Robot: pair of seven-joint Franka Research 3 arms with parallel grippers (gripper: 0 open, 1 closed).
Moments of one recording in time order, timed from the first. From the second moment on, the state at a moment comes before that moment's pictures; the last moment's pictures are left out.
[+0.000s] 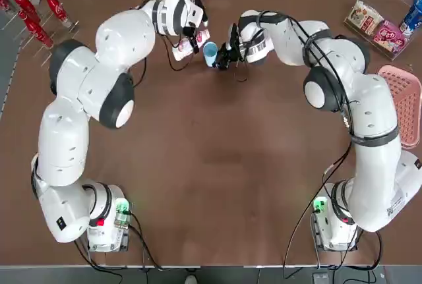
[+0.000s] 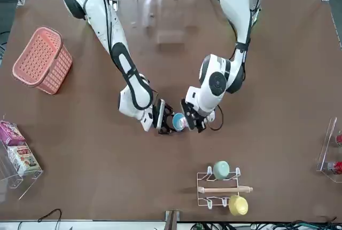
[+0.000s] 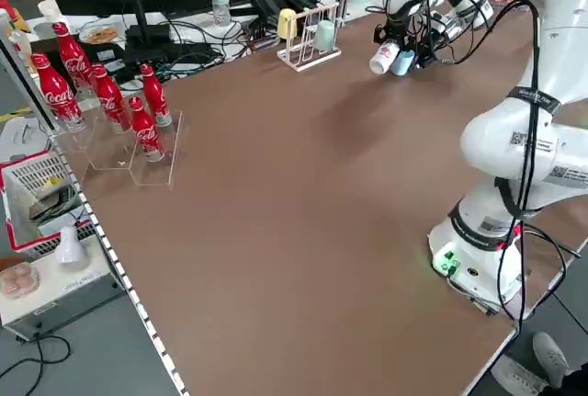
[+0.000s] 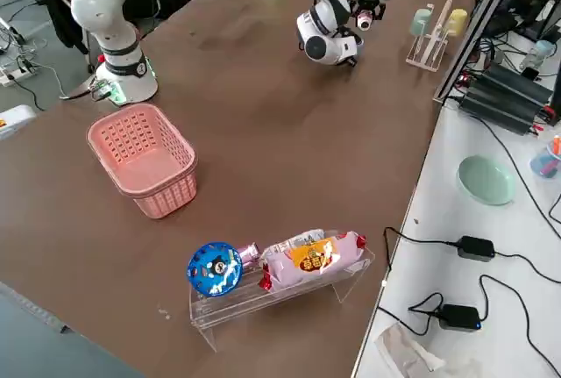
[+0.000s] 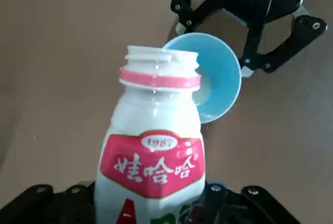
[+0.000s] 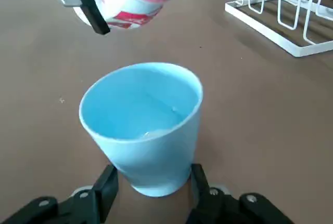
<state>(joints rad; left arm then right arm) -0.93 0.68 0.44 -1.61 -0.57 2.31 0.94 0.56 0.92 0.08 -1.50 1.64 2.54 -2.11</state>
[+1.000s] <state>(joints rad) -0.69 0.41 0.45 -1.86 -0.88 2.26 1.68 0.55 0.92 0.08 -1.50 1.64 2.54 -2.11</state>
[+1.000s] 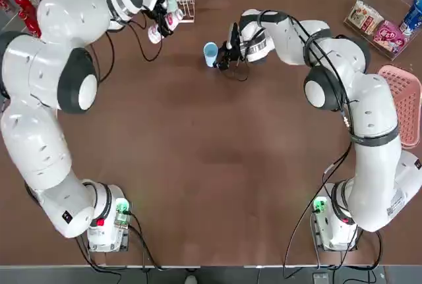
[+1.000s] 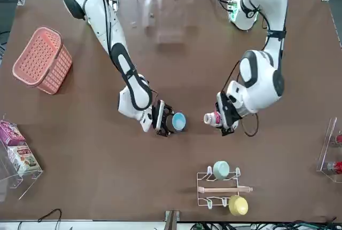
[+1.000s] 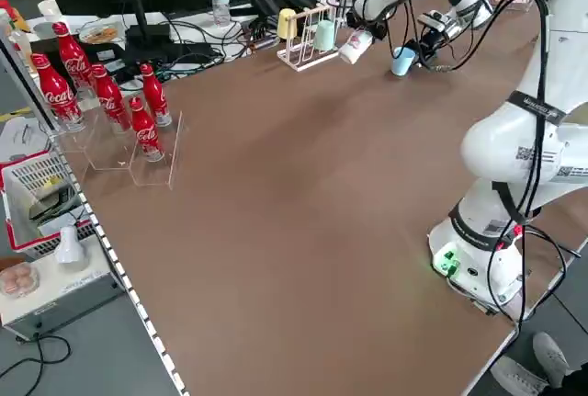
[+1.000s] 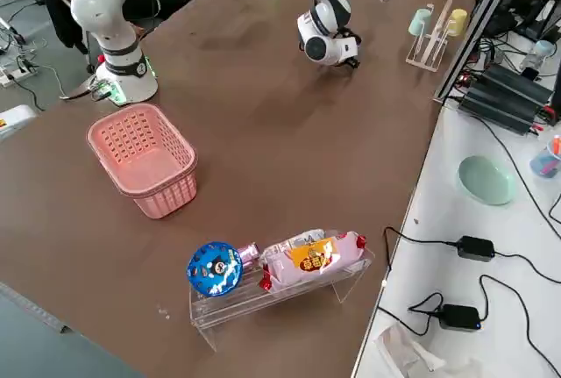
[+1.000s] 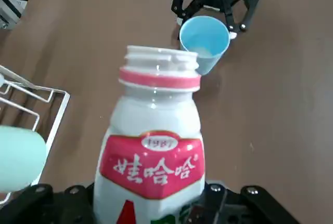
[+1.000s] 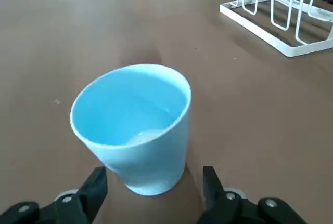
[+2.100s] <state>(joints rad) 0.12 0.48 0.19 -1.95 -1.24 1.64 2.29 0.51 0.90 0.09 -1.52 1.64 2.51 -2.12</state>
